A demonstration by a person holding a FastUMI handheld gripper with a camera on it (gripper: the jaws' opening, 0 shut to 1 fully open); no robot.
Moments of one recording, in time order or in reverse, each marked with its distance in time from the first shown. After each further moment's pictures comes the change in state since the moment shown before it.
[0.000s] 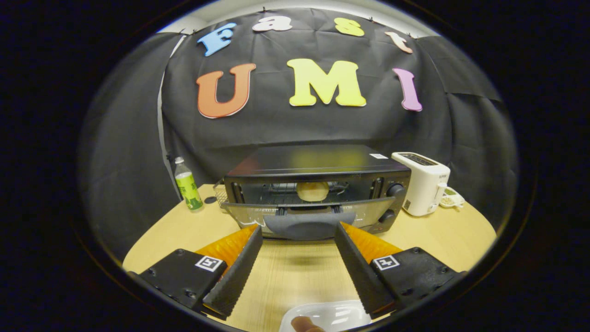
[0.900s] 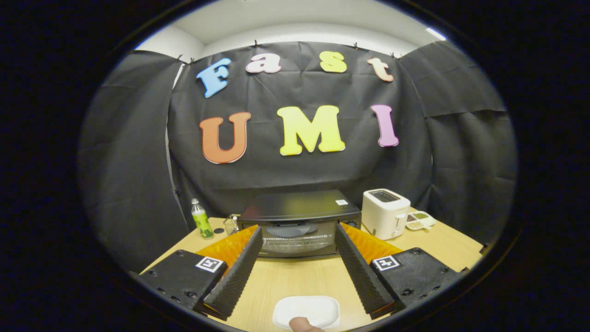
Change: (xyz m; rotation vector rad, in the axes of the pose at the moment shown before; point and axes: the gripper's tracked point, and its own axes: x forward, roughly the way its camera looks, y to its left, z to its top) arm -0.153 -0.039 0.091 0.021 -0.232 -0.036
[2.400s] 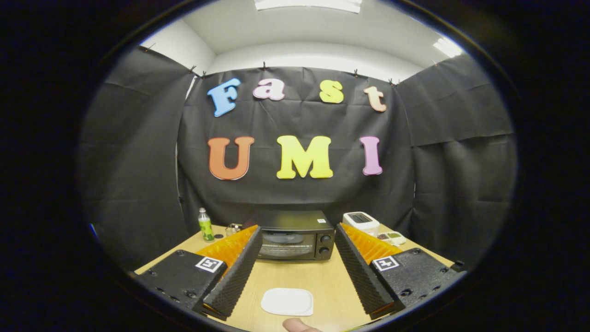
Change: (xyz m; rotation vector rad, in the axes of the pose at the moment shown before) arm -0.116 -0.012 0.040 -0.066 -0.098 -0.016
